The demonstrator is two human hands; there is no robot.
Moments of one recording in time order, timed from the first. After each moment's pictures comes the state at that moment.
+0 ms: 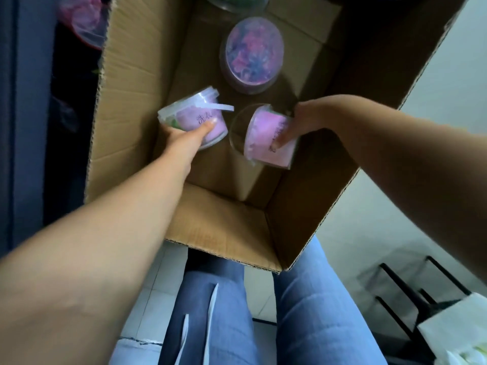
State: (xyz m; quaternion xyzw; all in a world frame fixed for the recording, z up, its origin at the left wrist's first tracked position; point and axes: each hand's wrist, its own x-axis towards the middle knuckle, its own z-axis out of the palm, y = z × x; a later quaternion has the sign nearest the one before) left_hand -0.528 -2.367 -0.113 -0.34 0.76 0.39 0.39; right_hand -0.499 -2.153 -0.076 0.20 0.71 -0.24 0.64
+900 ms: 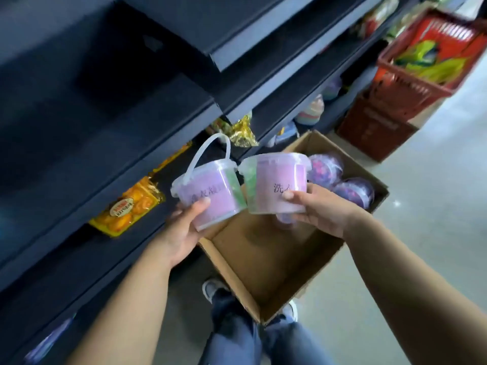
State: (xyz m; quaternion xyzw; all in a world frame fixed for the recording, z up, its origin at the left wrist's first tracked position) left_hand -0.462 -2.428 0.269 -0.21 0.53 0.79 0.22; right_hand -0.485 -2.175 0.252 0.10 0.61 -0.70 0.36
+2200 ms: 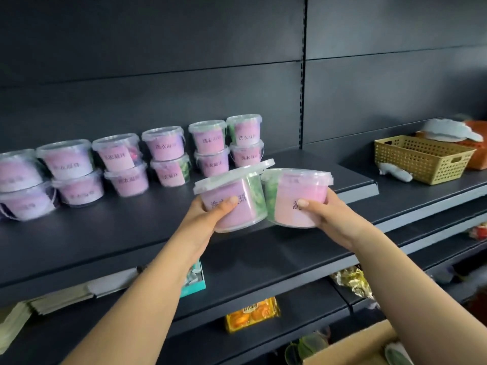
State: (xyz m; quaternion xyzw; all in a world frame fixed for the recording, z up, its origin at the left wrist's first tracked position) left_hand -0.393 -2.660 0.526 -0.06 0.64 0.75 -0.16; right_hand -0.488 -2.442 0.518 -0.30 0.61 -0.72 0.17
